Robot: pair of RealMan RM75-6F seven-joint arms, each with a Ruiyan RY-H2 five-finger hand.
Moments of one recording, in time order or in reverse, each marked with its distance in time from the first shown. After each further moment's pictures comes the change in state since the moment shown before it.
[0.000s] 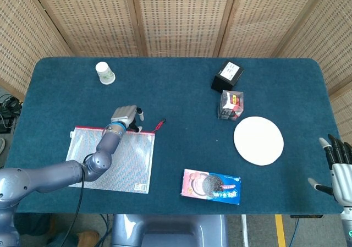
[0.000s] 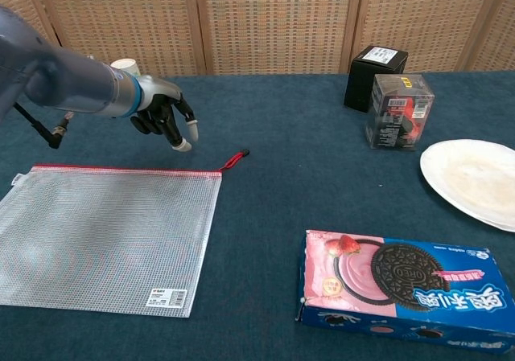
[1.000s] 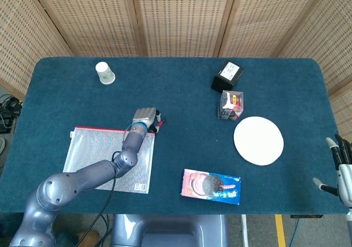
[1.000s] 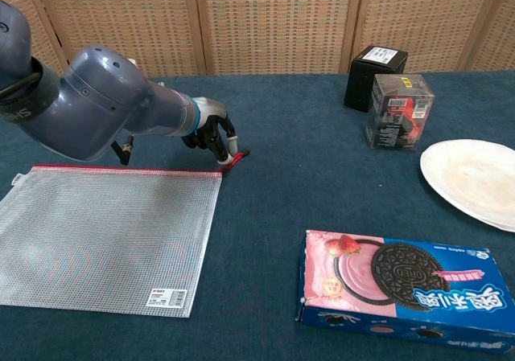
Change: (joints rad) left arm -0.144 -0.278 0.008 0.393 -0.091 -0.111 0.058; right arm -0.012 0.008 0.006 0.016 0.011 0.017 0.030
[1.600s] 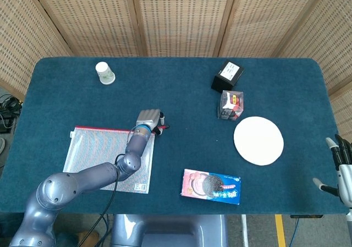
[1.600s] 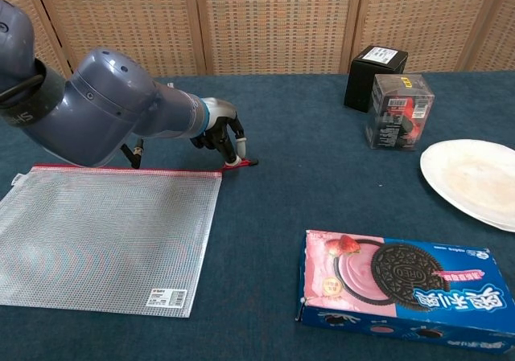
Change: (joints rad) left arm -0.003 0.000 -0.022 -0.063 0.042 0.066 0.017; right arm -0.001 0.005 -0.002 -0.005 -0.005 0.002 0.006
